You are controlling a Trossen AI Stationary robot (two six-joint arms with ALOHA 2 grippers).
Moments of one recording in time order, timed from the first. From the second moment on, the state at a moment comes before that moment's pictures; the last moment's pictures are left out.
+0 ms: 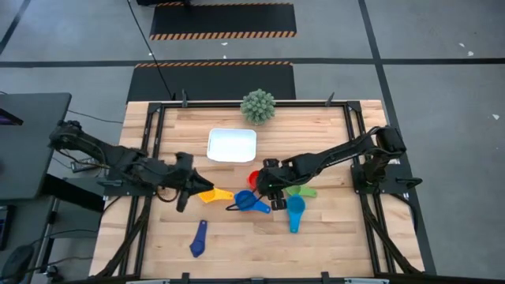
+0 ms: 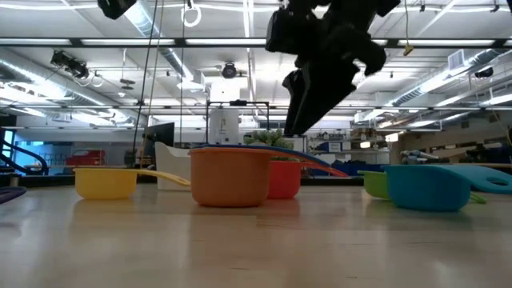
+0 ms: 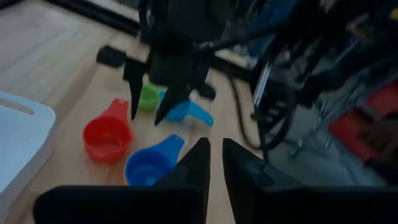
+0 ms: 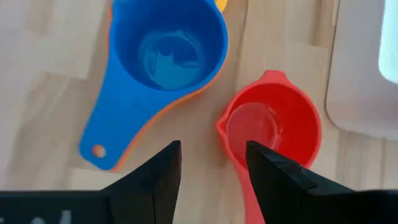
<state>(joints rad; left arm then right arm) -0.43 0.90 0.82 -0.25 -0.32 -0.58 0.17 1.79 1.26 -0.55 0.10 -0.04</state>
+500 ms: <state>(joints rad) -0.48 0.77 0.82 -0.11 -0.43 -0.58 0.12 1.92 1.26 -0.49 0.12 -0.12</state>
